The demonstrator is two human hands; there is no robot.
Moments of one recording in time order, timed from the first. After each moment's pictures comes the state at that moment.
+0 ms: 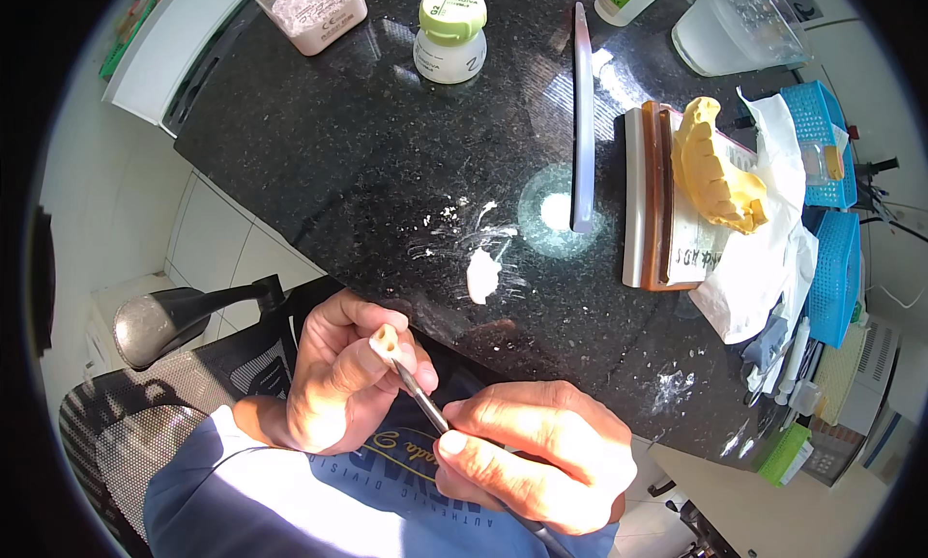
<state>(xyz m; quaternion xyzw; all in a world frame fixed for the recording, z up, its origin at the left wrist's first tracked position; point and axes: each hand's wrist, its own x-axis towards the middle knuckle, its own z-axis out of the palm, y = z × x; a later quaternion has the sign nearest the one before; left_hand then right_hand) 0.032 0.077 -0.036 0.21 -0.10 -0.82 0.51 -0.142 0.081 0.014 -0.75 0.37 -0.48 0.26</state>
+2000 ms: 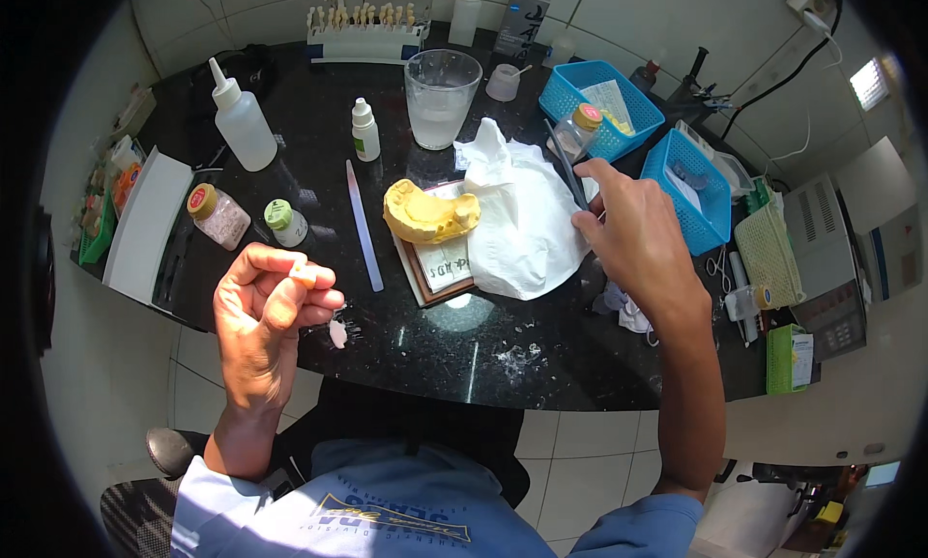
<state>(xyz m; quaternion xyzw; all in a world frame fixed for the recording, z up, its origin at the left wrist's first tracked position) -0.003 -0.006 0.039 0.28 -0.46 -0.66 0.52 -0.300 0.021 0.096 -0.64 0.75 -0.14 0.04</state>
